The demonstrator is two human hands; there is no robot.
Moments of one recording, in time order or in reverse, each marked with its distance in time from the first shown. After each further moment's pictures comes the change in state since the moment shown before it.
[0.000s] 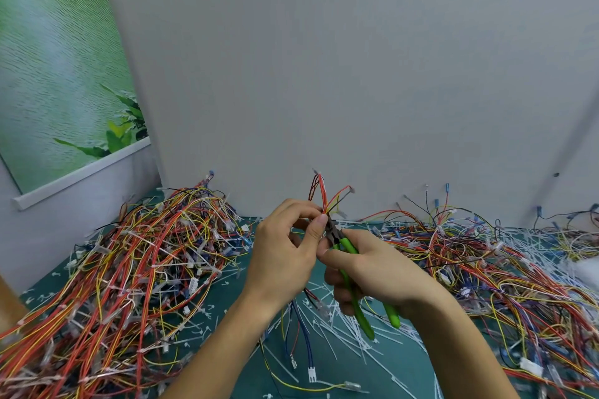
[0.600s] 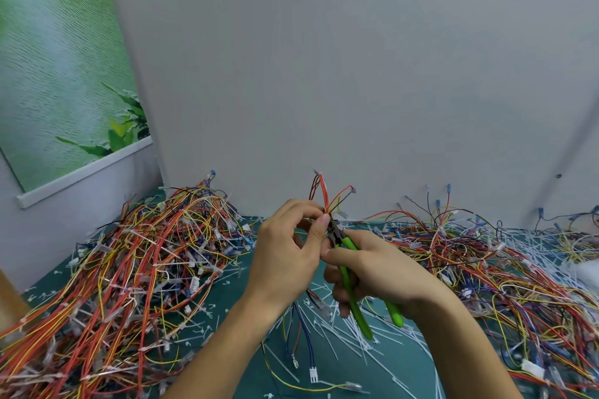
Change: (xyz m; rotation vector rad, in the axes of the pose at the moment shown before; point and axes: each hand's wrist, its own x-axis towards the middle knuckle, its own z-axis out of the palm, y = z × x) left_hand -0.002 0.004 -0.001 0.054 0.007 0.046; right_hand -0.002 -0.002 -0.003 0.087 -0.087 0.013
